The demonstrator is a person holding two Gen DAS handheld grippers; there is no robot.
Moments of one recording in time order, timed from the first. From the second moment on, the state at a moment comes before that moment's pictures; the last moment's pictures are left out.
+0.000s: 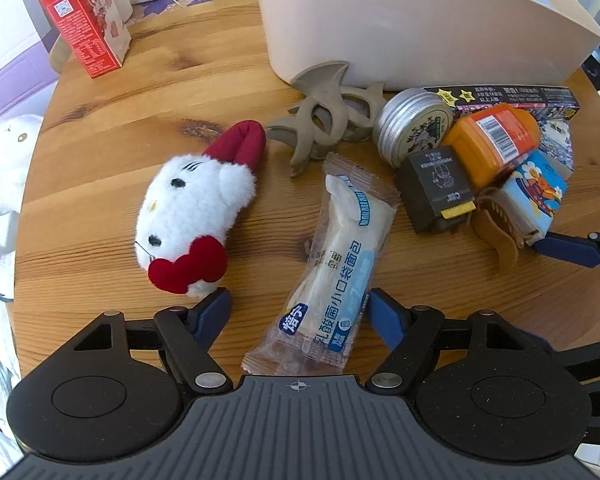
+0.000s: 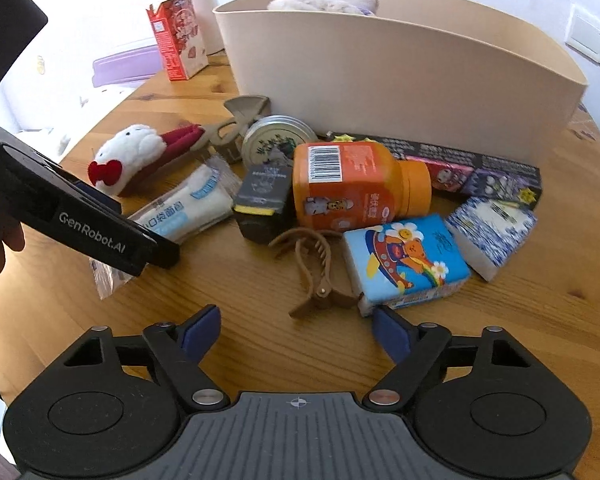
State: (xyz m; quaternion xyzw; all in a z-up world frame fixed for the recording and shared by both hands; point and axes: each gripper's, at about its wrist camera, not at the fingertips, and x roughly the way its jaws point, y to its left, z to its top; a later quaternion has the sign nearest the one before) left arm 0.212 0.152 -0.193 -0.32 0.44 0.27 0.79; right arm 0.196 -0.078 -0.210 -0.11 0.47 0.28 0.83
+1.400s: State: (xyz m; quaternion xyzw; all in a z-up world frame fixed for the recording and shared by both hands) left arm 0.208 0.154 -0.187 -0.30 0.38 0.28 0.83; right arm 0.220 -0.046 -0.205 -0.16 0.47 0.27 0.82
